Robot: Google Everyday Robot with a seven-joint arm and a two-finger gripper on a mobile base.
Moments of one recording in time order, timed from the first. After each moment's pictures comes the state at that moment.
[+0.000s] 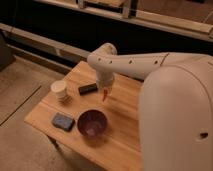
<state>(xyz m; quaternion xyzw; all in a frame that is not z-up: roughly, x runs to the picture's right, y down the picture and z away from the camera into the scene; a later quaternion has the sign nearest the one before) -0.004 0.013 0.785 -0.19 0.21 0.67 0.69</state>
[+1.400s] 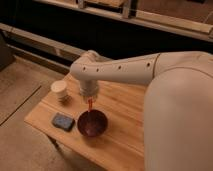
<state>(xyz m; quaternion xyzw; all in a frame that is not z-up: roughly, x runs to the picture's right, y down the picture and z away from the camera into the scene) -0.083 0.062 0.746 -0.24 0.16 0.59 0.75</state>
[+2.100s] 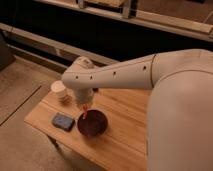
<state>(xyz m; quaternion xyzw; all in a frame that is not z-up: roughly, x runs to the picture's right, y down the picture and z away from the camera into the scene) -0.105 0.092 0.722 -0.23 0.16 0.58 0.76</state>
